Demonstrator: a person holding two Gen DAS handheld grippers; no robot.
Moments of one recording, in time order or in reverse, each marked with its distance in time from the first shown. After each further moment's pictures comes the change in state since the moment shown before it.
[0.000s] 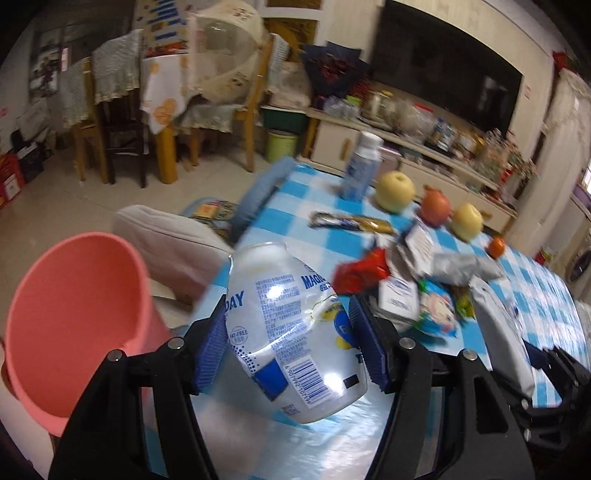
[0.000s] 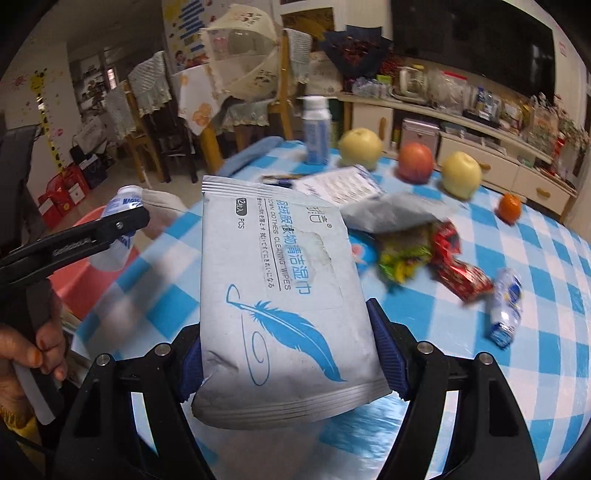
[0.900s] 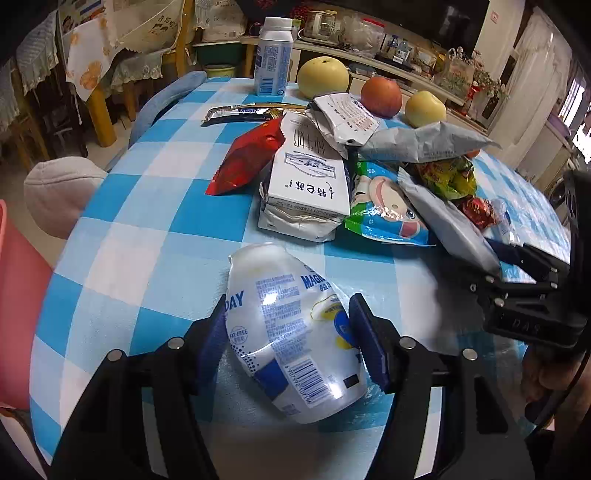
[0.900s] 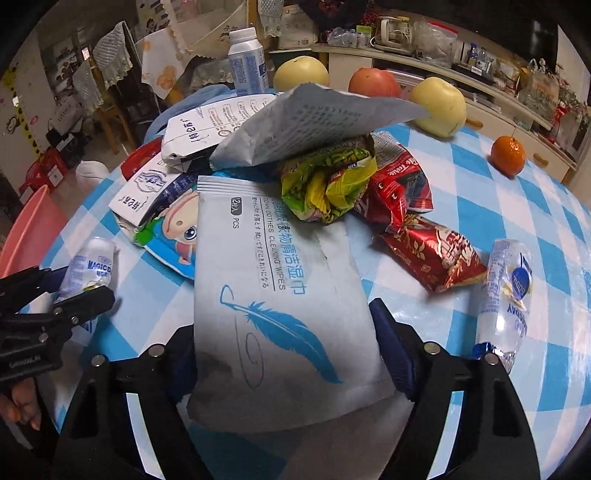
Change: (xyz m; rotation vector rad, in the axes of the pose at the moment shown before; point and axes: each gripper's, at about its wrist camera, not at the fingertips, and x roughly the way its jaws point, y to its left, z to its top) left arm 0.077 -0.094 -0.063 0.181 0.293 -0.151; right arm 0.079 -0.108 -0.015 0.050 0.182 -0.043
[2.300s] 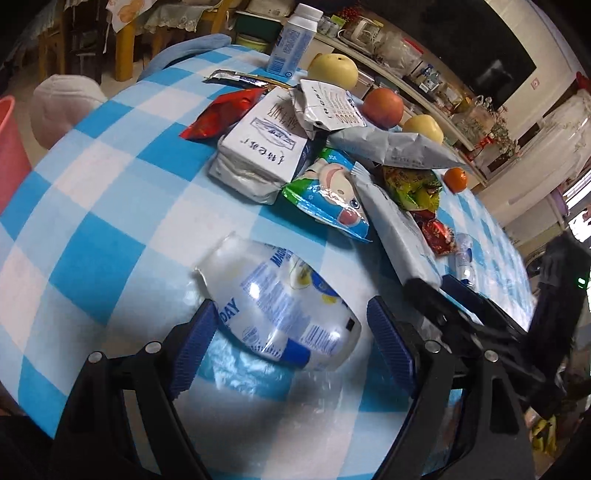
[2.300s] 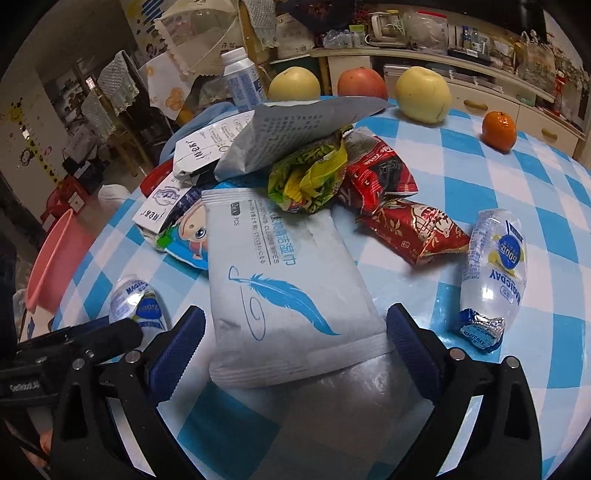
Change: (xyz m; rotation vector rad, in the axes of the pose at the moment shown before) left arm -0.005 -0.040 -0.016 -0.271 0.040 -0.080; right arm -0.023 -0.022 -0.017 0.086 -0.025 0.126
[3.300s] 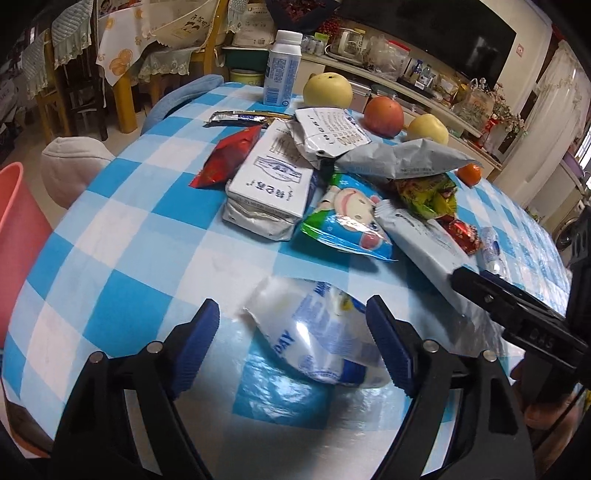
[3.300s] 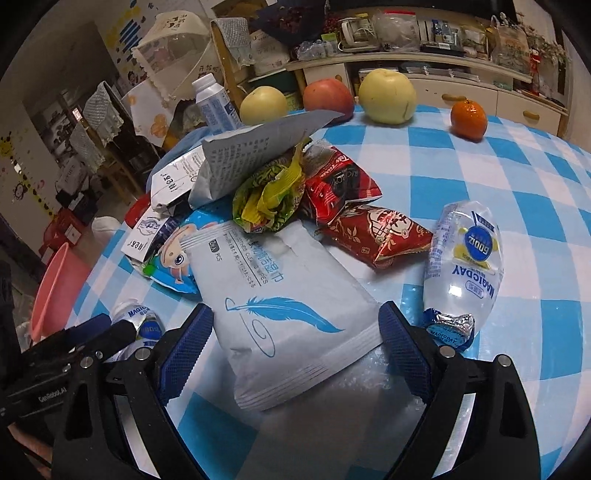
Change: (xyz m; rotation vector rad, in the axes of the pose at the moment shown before) left arm -0.006 0.000 0.007 0.151 -0.106 0.122; right arm -0.008 -0.022 -0.003 0.100 -0.064 -0.013
